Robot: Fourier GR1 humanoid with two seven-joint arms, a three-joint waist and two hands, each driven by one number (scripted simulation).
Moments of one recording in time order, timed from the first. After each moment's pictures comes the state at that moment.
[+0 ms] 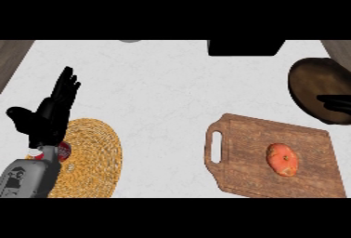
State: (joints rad) left arm -0.22 0.31 -0.04 -1.48 0.15 0.19 0.07; right arm -0.16 -1.06 0.08 -1.62 0.06 0.55 -0.54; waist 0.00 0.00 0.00
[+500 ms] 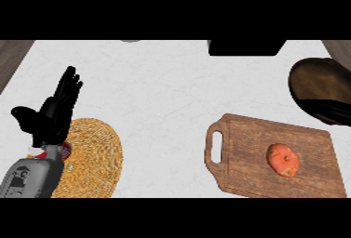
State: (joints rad) left arm -0.22 0.28 -0.02 -1.48 0.11 0.17 0.07; right arm -0.16 -0.93 0.08 -1.61 0.23 0.58 -0.45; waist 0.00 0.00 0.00
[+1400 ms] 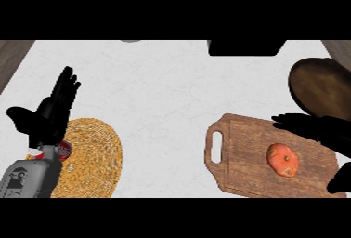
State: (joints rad) left arm -0.22 0.25 0.03 -1.48 0.08 0.12 0.08; right arm -0.16 -0.79 0.18 -1.57 0.55 0.57 -0.50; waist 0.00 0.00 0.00
